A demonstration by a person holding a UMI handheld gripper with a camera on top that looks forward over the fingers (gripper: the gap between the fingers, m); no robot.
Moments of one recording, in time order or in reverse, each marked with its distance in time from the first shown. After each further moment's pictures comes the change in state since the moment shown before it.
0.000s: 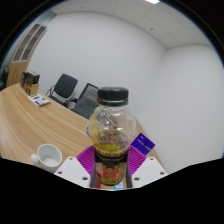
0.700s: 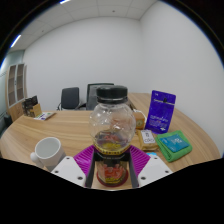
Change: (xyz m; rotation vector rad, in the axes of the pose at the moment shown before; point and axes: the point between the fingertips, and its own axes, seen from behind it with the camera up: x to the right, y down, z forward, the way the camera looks) arm -0.044 0.119 0.068 -0.034 -0.233 0.467
